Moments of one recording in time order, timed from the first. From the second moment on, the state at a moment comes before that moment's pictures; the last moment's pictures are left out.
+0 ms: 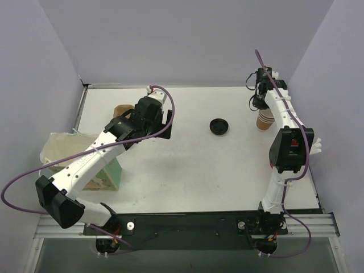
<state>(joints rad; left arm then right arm) -0.69 1.39 1.43 -0.77 -0.31 -0.33 0.01 2.01 1.83 -0.82 0.34 0.25</state>
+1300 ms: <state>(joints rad) -0.69 1.39 1.43 -0.77 -0.31 -0.31 0.06 2.04 1.81 -0.82 0.30 0.25</state>
